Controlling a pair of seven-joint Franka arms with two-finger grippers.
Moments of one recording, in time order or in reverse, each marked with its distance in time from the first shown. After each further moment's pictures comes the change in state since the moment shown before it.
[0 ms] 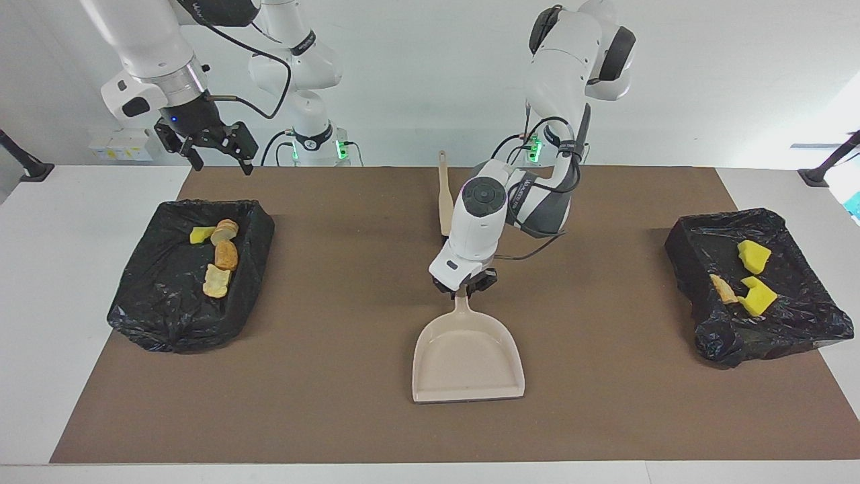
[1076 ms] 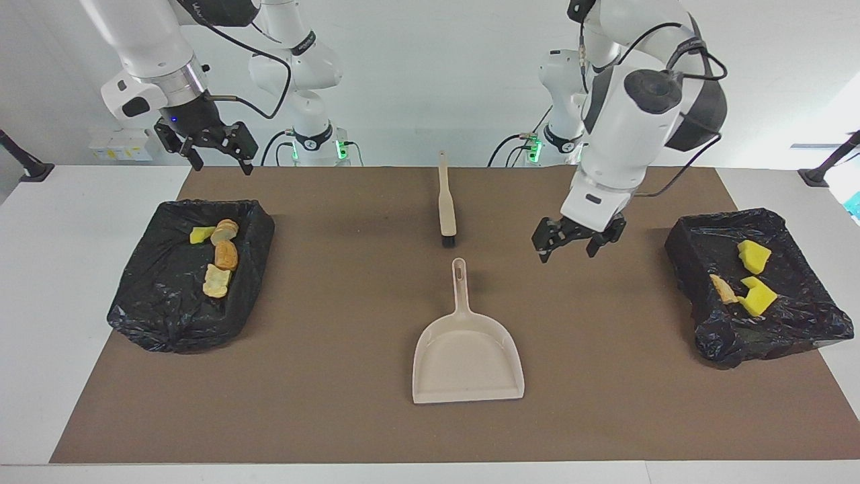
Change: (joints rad) left arm 0.282 -0.380 0.030 -0.011 0.000 -0.361 0.248; right arm 0.000 0.000 0.000 0.000 0.000 0.000 0.000
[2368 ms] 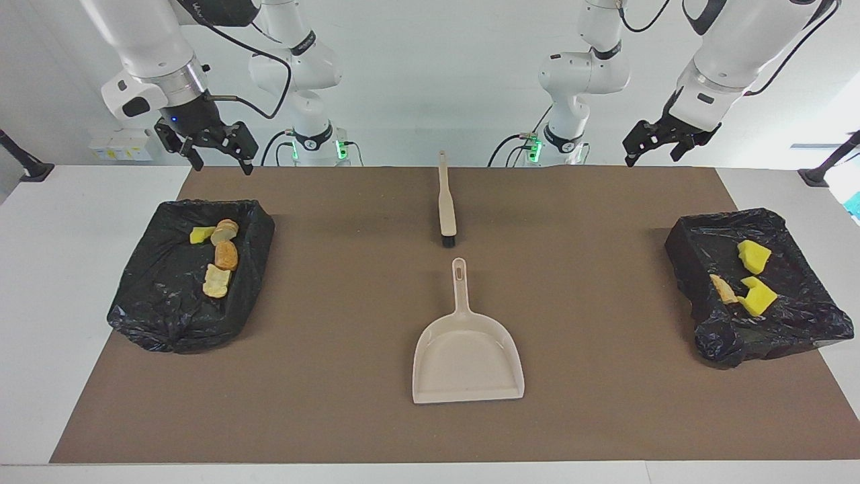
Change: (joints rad) left arm 0.208 -0.321 0.002 -0.244 0.001 -0.122 0.233; right arm 0.000 0.000 -0.001 0.000 0.000 0.000 0.000
